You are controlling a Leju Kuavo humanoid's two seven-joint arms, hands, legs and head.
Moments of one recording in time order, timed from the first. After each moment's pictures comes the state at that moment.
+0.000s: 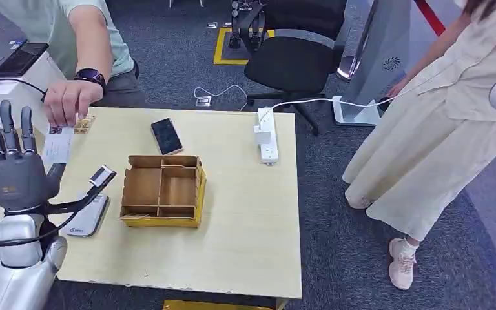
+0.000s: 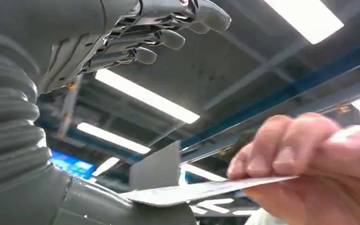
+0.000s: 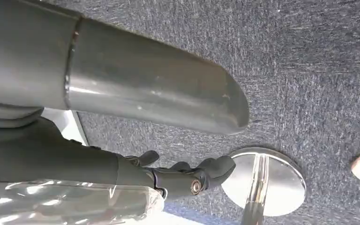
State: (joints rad) left arm -0.16 0.34 -0.01 -1.59 -1.51 0.67 0.27; right arm -0.10 0.27 -0.95 -0.23 1.29 -0.68 -0.18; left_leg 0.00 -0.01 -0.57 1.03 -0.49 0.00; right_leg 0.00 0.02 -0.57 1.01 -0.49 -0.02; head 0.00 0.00
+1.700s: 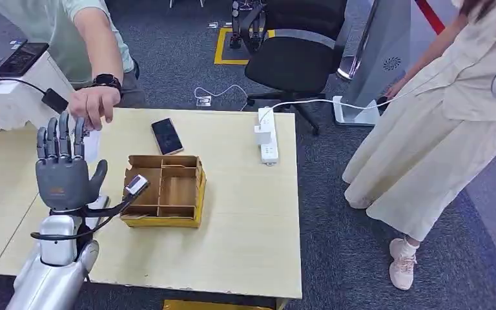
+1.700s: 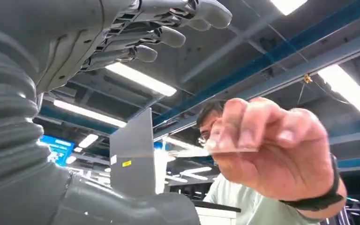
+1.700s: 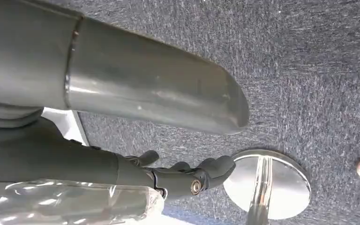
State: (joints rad) left arm -0.18 0.24 -0.12 -1.49 -1.51 0.67 0.22; right arm -0.10 0.27 -0.94 -0.22 1.26 -0.68 -0.18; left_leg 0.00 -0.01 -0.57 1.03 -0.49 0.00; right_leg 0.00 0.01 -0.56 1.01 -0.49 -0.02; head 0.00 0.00
